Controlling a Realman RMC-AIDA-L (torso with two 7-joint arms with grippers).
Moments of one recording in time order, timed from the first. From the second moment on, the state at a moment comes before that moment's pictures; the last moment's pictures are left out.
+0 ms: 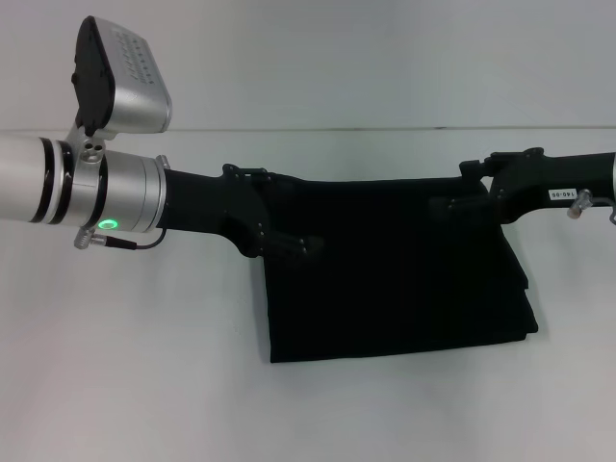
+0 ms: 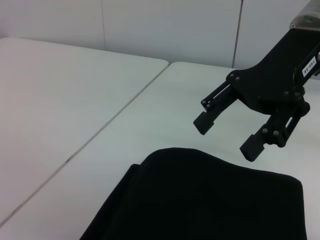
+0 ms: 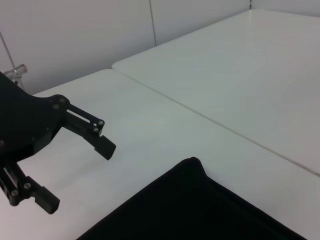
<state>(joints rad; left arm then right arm) -0.72 -2.11 0.88 0.85 2.17 1.35 -1.57 0.72 2.03 -0.76 -0.77 -2.19 -1.31 1.70</state>
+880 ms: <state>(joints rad) -0.72 -2.11 0.88 0.85 2.17 1.35 -1.57 0.72 2.03 -0.76 -0.77 -2.19 -1.31 1.69</state>
